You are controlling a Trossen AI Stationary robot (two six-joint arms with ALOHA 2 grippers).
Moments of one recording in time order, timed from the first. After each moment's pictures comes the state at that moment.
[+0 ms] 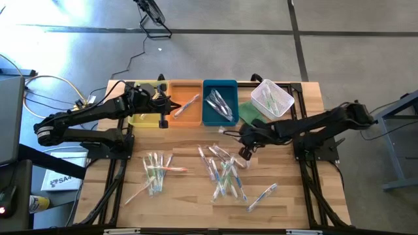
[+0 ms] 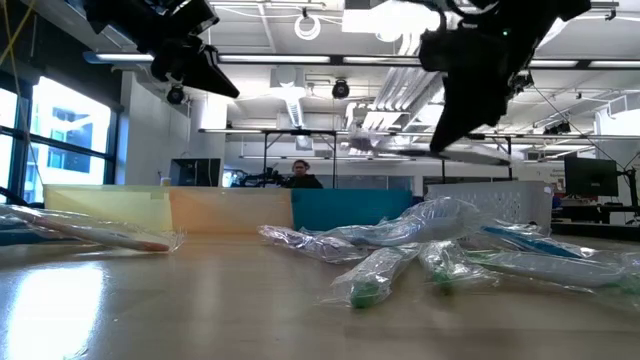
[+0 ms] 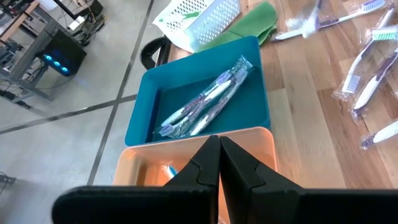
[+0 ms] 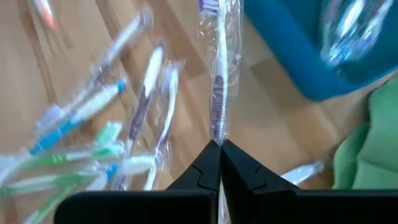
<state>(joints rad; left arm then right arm) 0.43 0.93 0.76 -0.27 0.05 0.57 0.11 1.34 0.84 -0.46 0.25 0.55</state>
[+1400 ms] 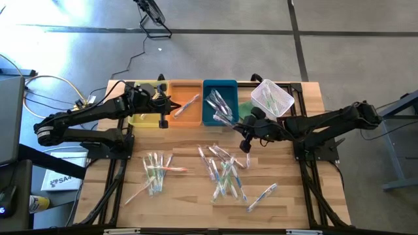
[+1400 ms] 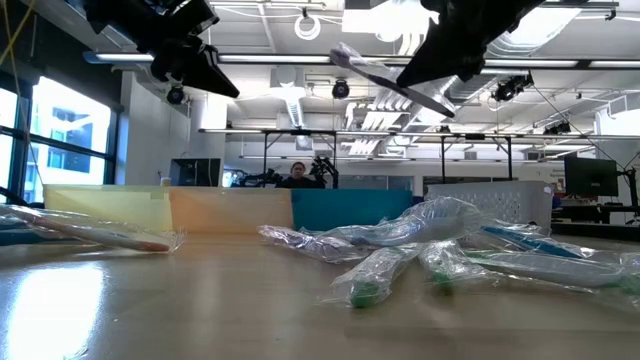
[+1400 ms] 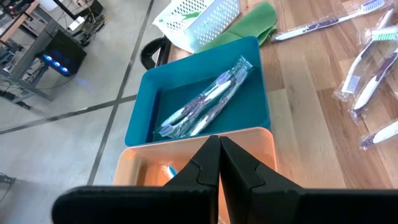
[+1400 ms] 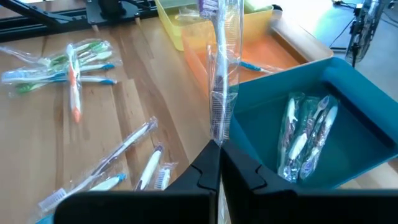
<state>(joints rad) 0.43 0.93 0.76 -0.27 0.05 0.57 0.11 1.21 0.84 -0.23 0.42 0.28</state>
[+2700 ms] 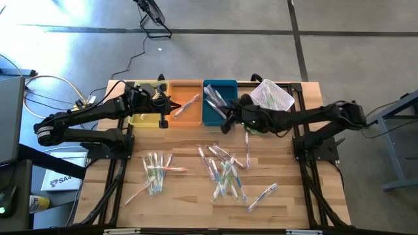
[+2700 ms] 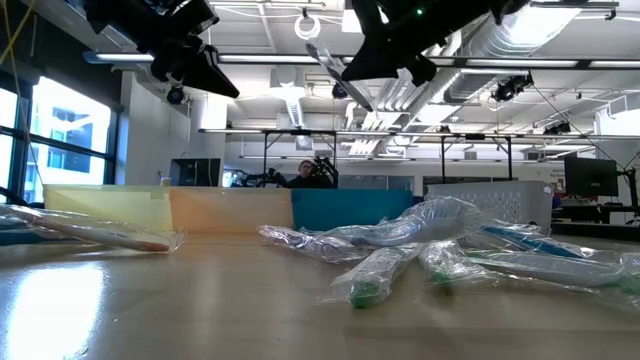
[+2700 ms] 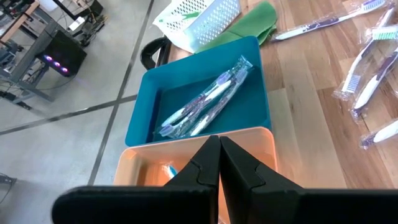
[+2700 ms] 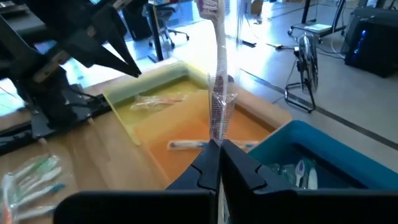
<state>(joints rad) 0.43 0.93 0.76 -0.27 0.05 0.57 -0.05 1.44 0.95 0.16 0.52 0.28</state>
